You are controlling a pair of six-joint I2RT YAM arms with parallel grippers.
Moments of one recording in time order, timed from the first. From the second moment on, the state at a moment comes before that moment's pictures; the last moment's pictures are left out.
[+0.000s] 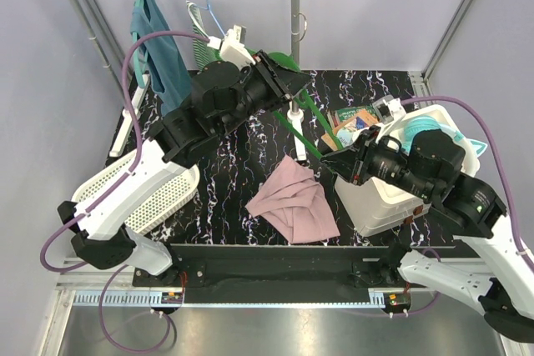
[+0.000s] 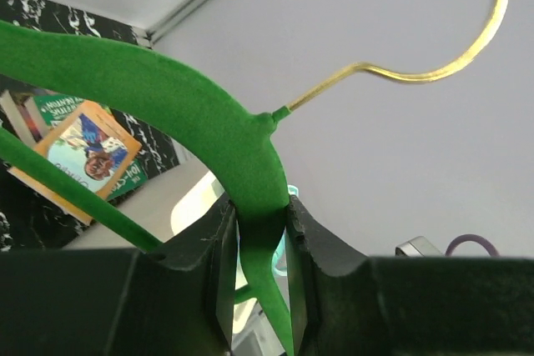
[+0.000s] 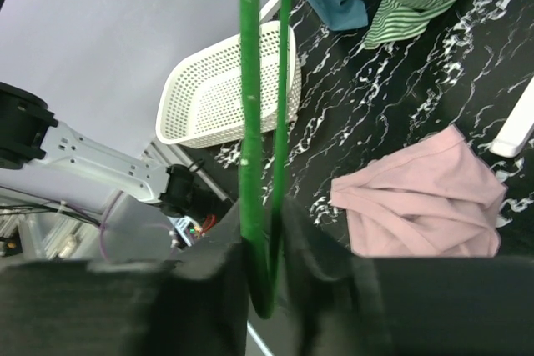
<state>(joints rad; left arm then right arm) -0.94 1.43 1.84 -0.44 -0.21 -0.96 0.80 0.83 1.33 -0.69 -0.11 0.52</state>
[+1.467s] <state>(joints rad) -0.82 0.74 1.04 -0.66 -0.08 -0.88 0.80 1.24 1.72 -0.84 0.21 0.24</state>
